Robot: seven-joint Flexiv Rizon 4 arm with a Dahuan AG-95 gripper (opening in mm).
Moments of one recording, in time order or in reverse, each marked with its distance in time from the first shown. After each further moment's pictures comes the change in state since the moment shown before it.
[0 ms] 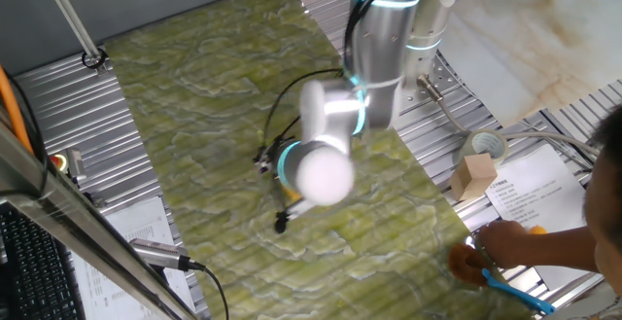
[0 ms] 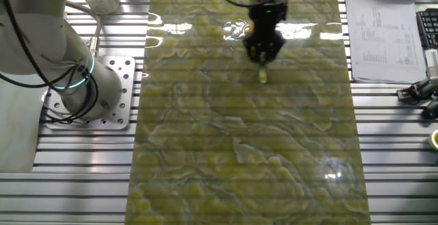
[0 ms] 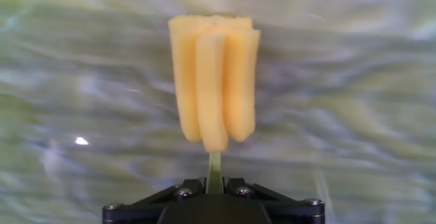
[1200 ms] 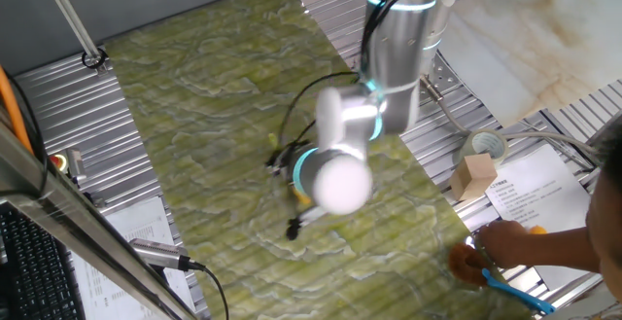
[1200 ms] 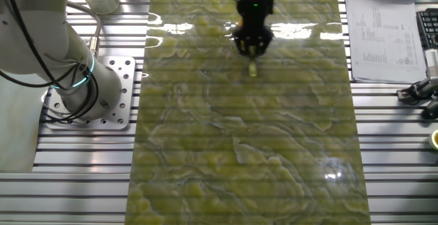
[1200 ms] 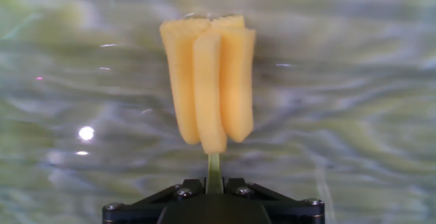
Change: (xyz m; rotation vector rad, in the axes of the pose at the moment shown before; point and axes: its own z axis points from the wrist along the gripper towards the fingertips) arm -0.015 -0.039 -0.009 0.003 0.006 0.019
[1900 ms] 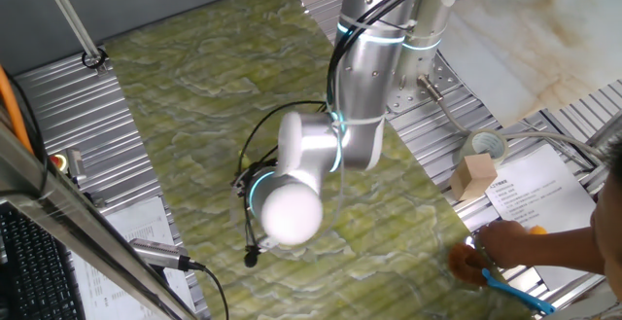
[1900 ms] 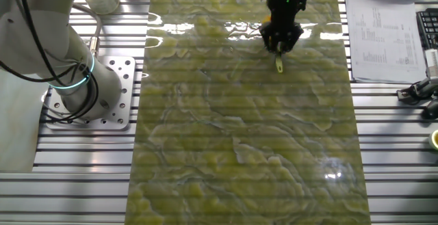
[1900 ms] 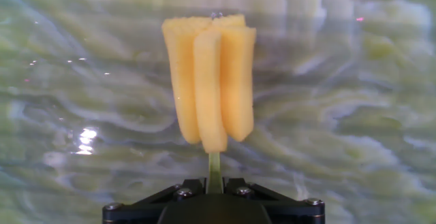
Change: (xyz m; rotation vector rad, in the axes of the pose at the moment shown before) arm -0.006 -0.041 -0.005 -0.032 -0.014 -0.025
